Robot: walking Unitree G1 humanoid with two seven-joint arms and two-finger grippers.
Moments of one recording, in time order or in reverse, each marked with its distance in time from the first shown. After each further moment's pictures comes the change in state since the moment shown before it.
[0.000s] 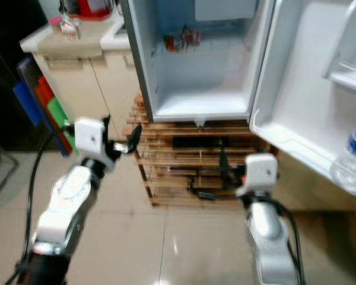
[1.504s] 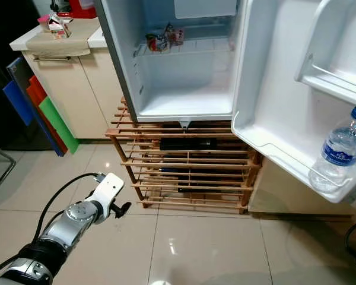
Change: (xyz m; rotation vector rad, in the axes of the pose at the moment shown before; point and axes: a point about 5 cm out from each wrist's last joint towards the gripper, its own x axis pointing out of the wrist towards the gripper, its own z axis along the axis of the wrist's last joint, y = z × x) left arm -0.032 0.021 -0.144 0.325 0.816 -0.238; right arm -0.131 -0.276 -0.041 -0.389 0.718 -1.217
